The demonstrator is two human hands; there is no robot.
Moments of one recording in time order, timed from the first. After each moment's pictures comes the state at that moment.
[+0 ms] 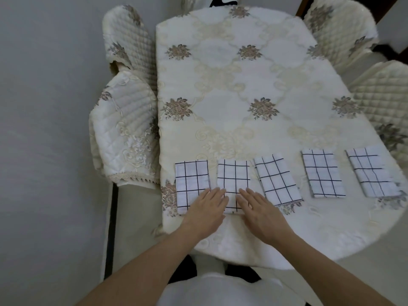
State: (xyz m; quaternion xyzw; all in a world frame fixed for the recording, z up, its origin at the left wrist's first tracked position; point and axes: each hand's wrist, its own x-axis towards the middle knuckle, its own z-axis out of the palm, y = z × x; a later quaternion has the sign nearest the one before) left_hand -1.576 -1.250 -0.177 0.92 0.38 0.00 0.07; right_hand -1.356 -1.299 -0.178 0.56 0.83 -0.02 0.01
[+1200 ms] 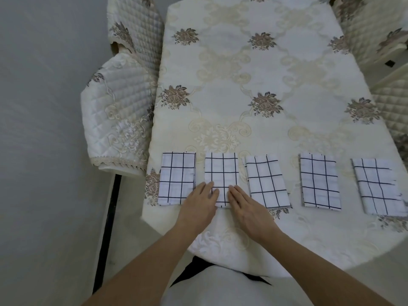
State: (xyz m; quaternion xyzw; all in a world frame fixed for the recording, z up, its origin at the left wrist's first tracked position) left_hand -1.514 -1.262 -0.190 0.84 0.53 -0.02 0.09; right_hand -1.308 -1.281 -0.204 0.45 0.89 -0.01 0.01
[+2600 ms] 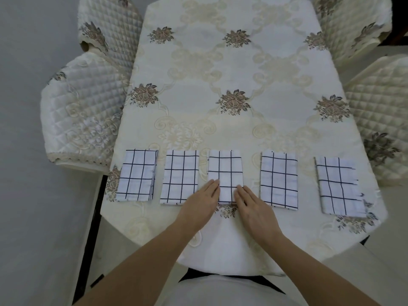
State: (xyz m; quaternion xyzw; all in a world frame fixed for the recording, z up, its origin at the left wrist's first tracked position) left_hand -1.377 -1.260 -0.191 0.87 0.49 -0.03 0.12; right_hand -1.171 -1.292 -0.195 0.56 0.82 -0.10 0.01
